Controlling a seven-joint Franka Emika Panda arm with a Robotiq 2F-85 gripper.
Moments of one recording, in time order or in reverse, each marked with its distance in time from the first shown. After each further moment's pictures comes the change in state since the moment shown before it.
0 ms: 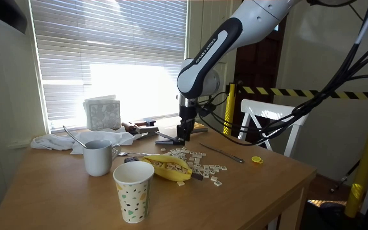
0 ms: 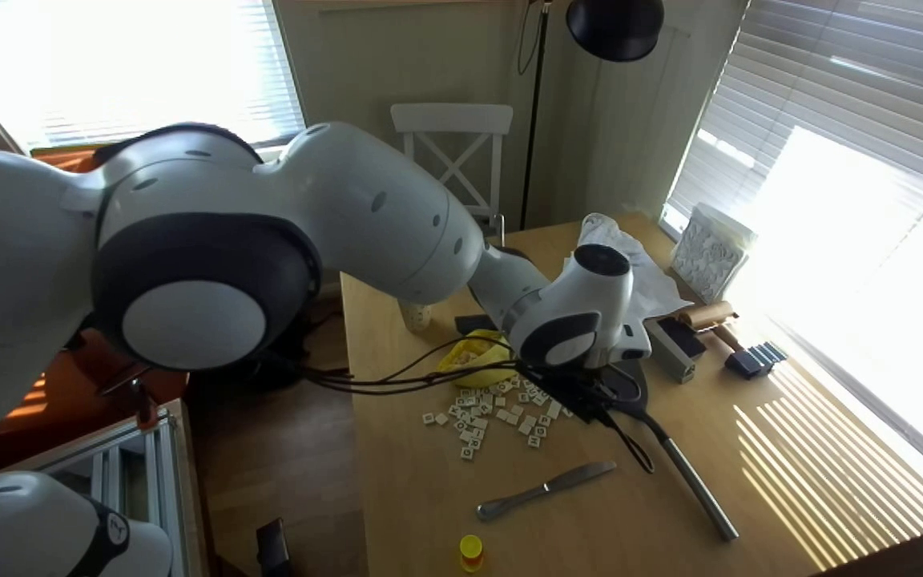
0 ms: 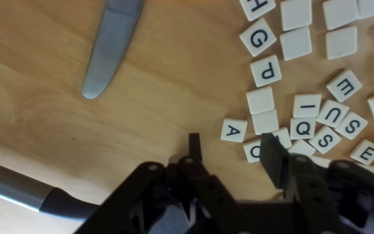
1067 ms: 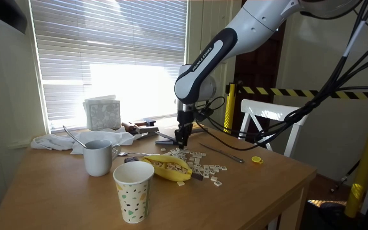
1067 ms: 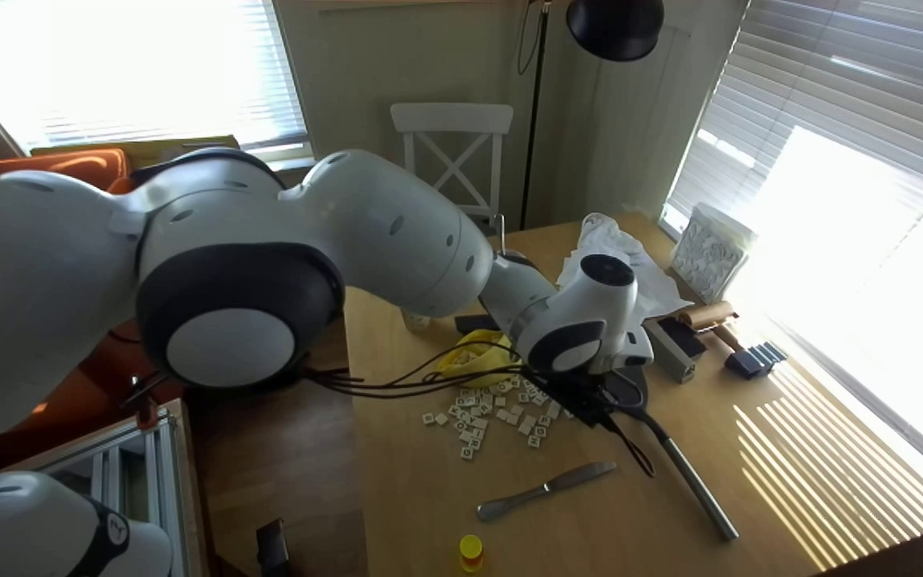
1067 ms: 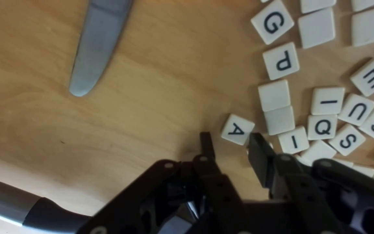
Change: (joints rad) arm -0.002 0.078 0.003 0.091 0.001 -0.023 0.009
